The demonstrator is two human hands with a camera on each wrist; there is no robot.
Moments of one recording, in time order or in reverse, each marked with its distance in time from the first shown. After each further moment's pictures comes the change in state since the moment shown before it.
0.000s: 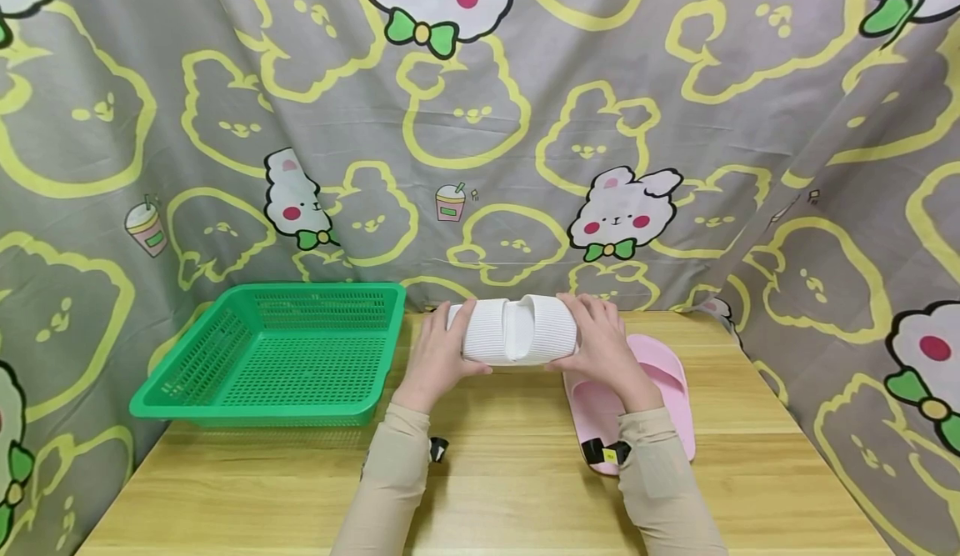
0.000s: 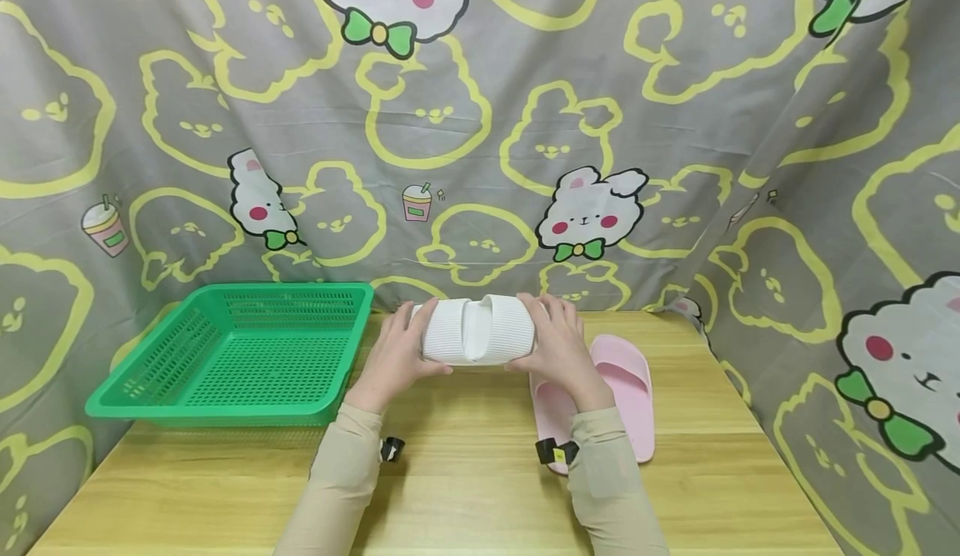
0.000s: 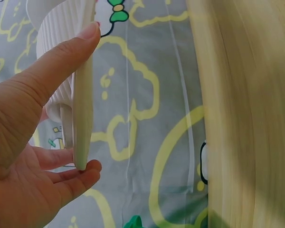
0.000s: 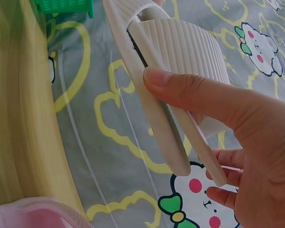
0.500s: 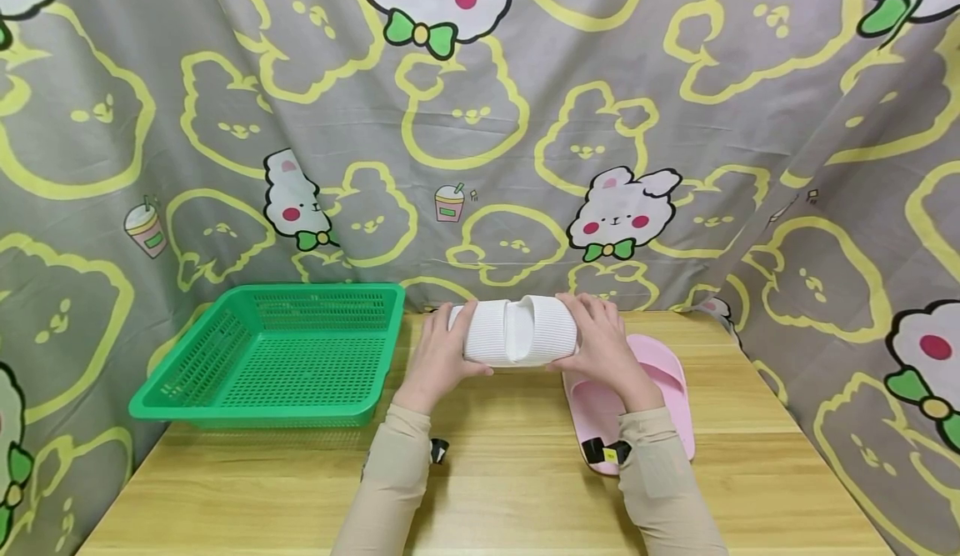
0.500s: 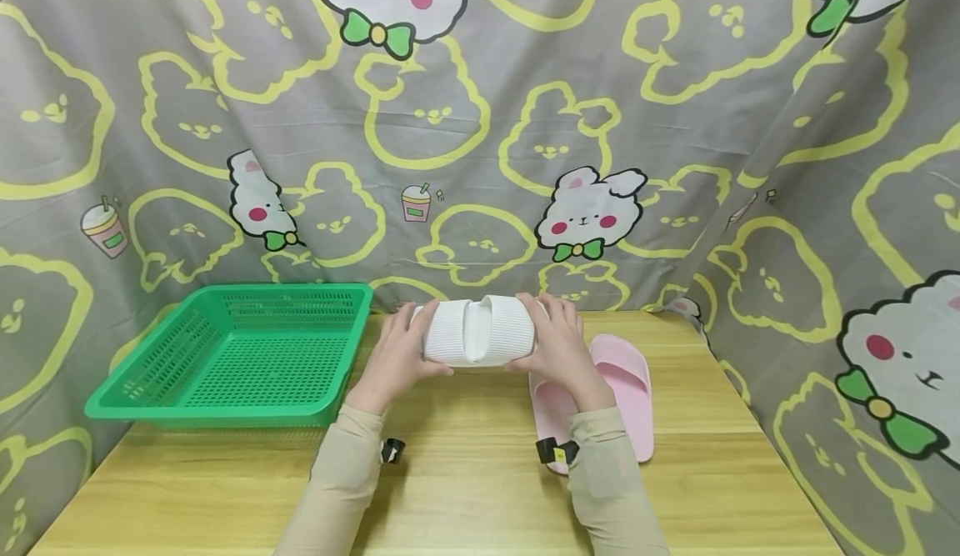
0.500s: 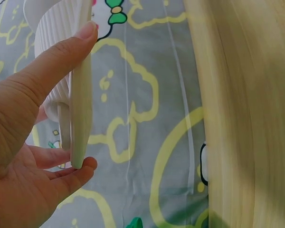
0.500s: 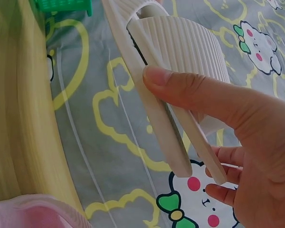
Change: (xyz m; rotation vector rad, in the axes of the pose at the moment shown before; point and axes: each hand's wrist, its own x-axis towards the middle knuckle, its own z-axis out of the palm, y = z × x) left_hand 0.000 0.003 0.001 -0.028 -0.030 -0.017; right_hand 0.000 0.001 -0.001 0.002 0.007 -0.017
